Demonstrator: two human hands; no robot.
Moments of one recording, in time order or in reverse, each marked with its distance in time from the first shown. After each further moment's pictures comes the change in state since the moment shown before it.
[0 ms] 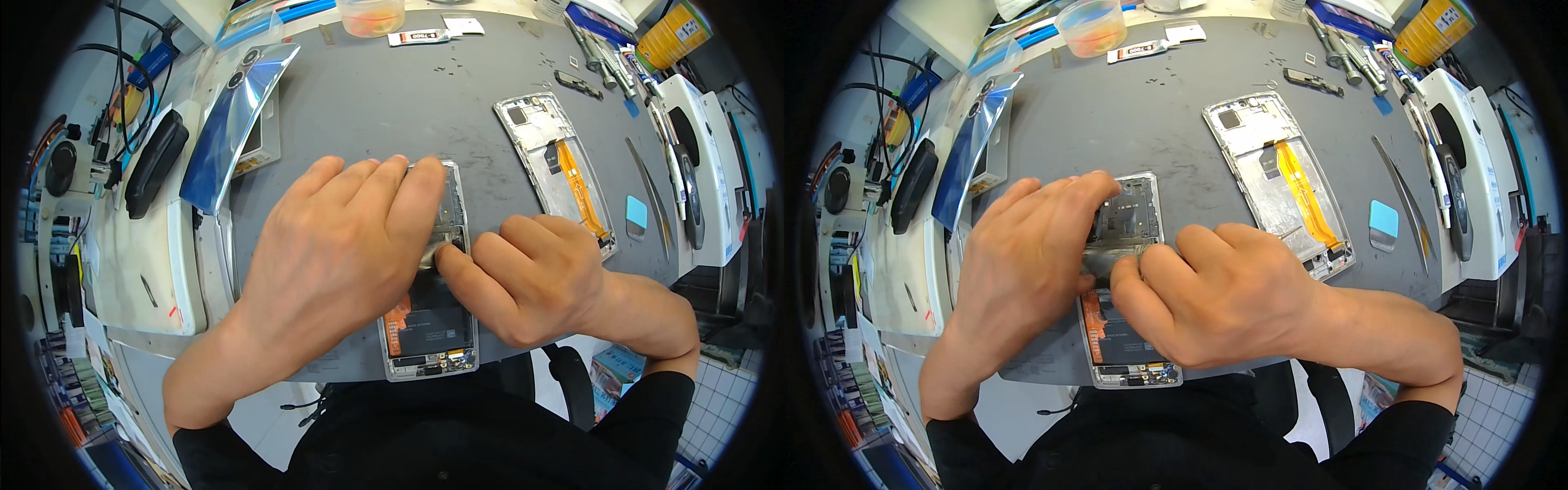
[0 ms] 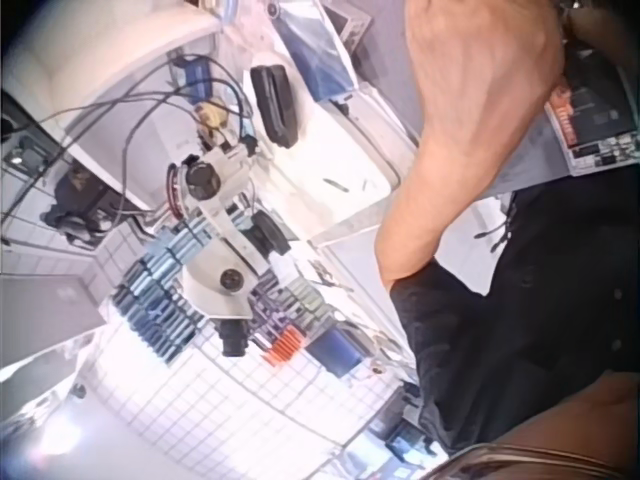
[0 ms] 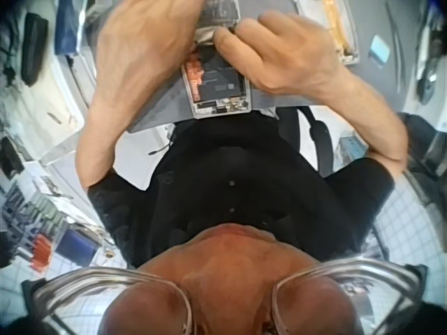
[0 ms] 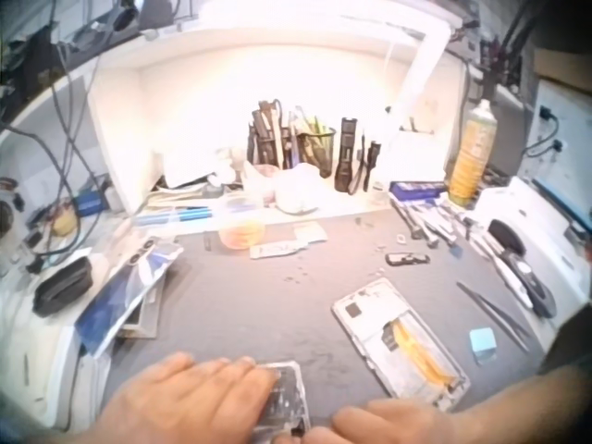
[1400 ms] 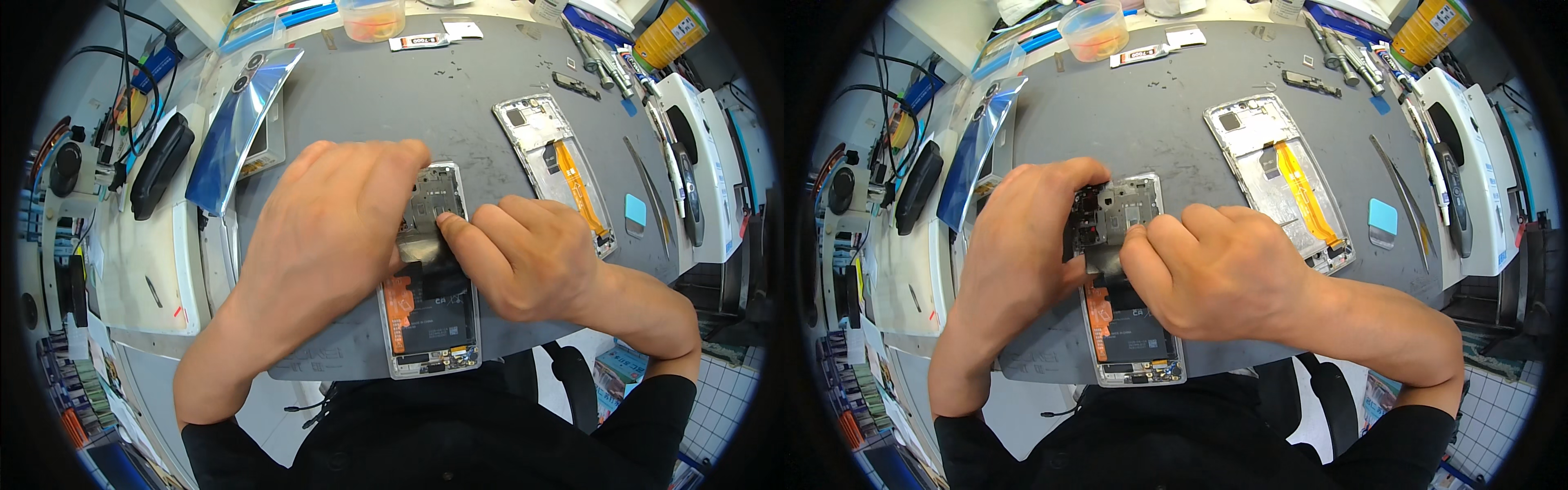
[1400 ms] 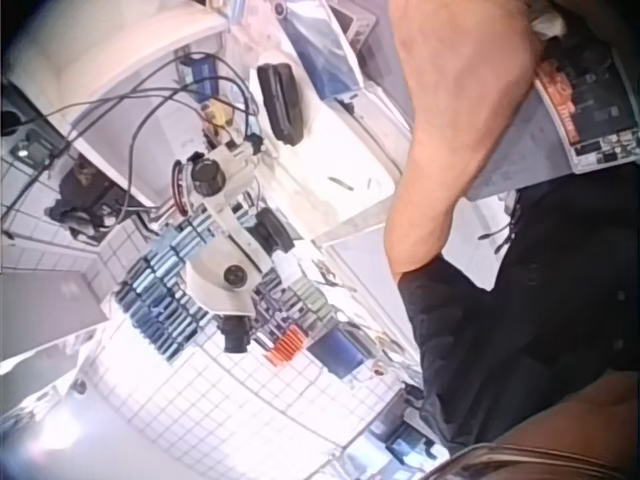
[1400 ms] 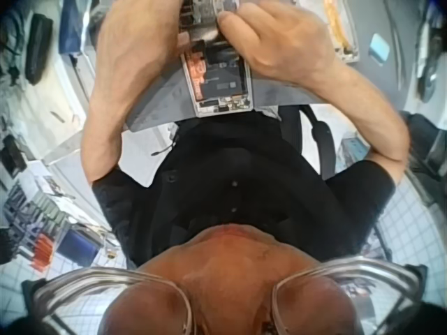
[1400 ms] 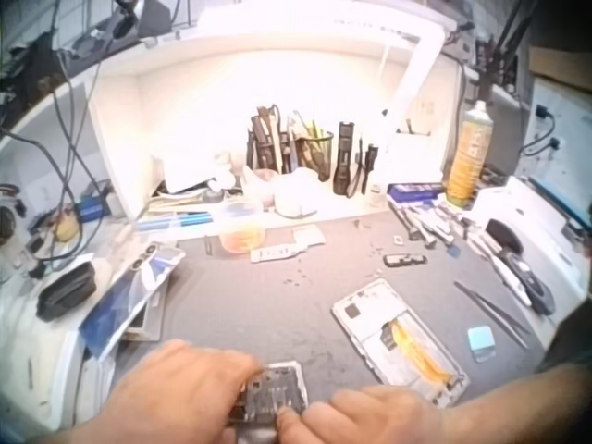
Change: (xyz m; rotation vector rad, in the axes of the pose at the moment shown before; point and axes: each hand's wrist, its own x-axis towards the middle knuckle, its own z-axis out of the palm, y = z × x) left_hand 0.000 -0.014 0.001 -0.144 0.065 -0.026; right_hand 0.003 0.003 0.002 -0.010 -0.101 0.066
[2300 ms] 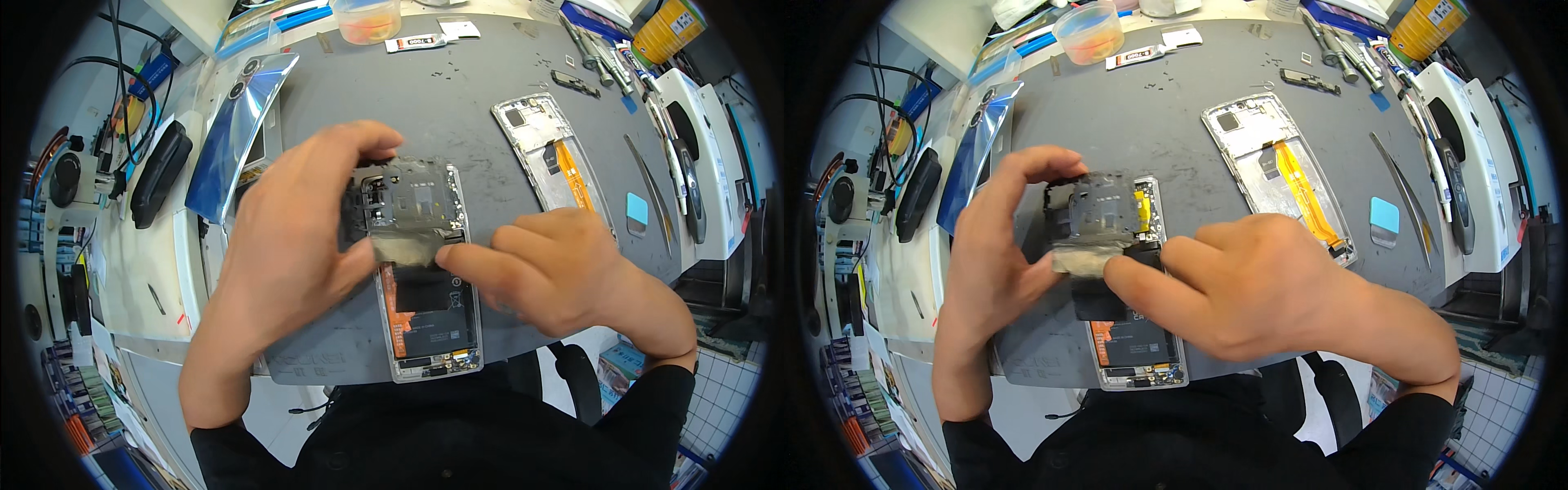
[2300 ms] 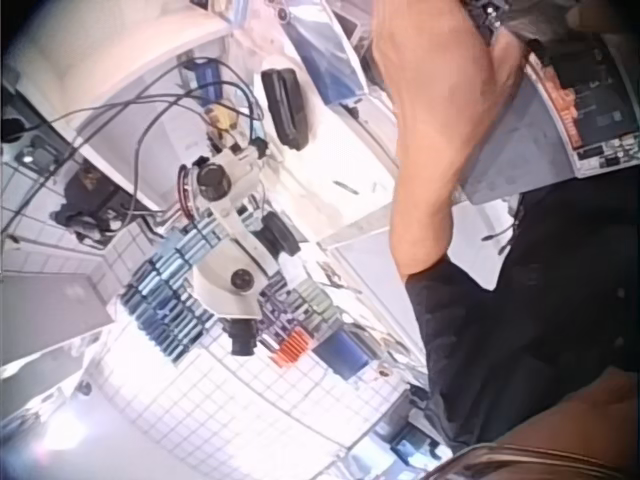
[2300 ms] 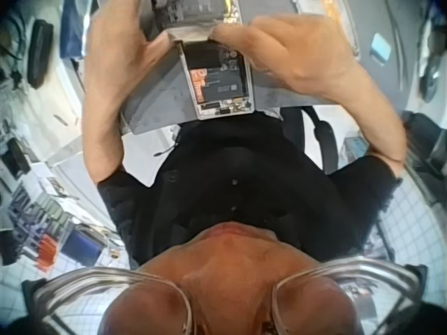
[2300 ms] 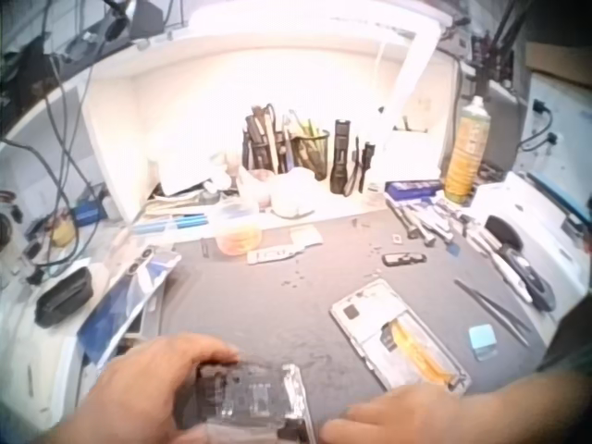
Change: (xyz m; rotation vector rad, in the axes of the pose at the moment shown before) left_hand 0.000 -0.011 -0.013 -0.246 -0.016 -0.174; right_hand -0.003 0.014 -0.024 0.310 -0.103 -0.032
